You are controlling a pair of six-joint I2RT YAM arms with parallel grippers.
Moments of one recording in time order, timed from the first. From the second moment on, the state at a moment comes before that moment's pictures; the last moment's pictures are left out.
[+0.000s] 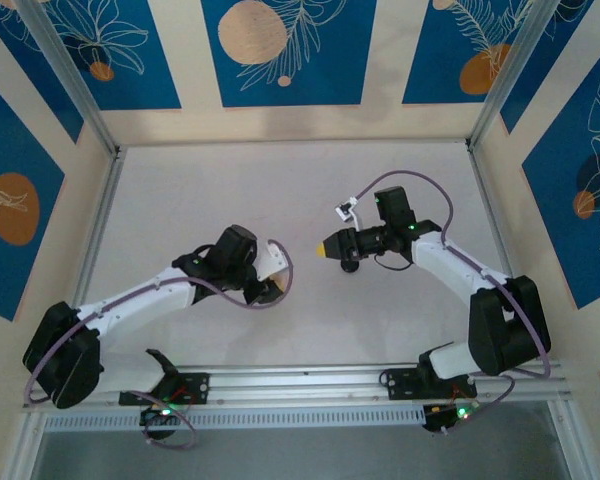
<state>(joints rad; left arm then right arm) -0.74 1.26 0.79 -0.41 0.31 0.36 0.35 1.42 0.90 -0.37 -1.05 0.30</state>
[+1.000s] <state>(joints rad) -0.80 1.22 0.74 -0.31 0.34 0.56 0.55 1.68 1.01 -0.50 -1.21 0.30</state>
